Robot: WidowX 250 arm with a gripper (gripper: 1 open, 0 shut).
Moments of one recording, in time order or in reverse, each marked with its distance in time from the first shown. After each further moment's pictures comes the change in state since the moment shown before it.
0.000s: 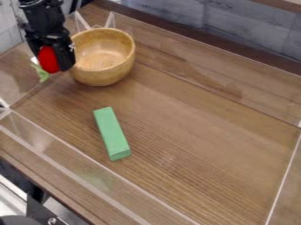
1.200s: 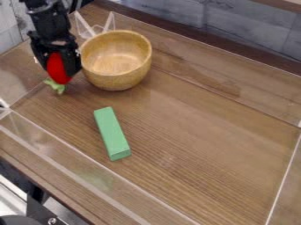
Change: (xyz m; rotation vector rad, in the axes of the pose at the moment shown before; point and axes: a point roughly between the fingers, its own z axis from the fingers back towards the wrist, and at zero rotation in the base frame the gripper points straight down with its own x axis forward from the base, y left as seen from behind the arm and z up) arm -0.002 -0.016 0.007 -0.066 0.050 0.061
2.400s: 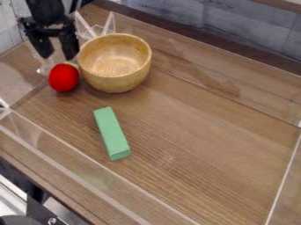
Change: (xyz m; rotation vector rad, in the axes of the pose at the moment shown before) arm 0.017 0.009 0.010 0.017 -0.022 0.166
